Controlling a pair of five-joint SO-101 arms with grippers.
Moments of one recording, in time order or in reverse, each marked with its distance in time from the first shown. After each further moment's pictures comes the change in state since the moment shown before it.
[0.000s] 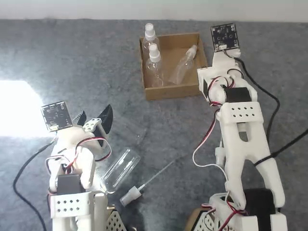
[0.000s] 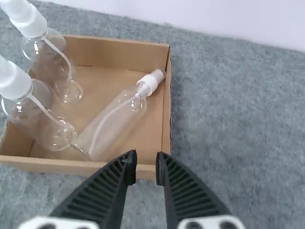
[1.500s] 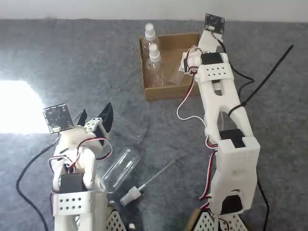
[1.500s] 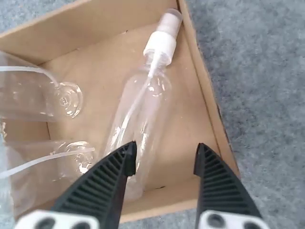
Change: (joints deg) left arm 0.0 0.0 4.8 -7.6 0.0; right arm -4.4 45.5 -47.0 18.2 -27.7
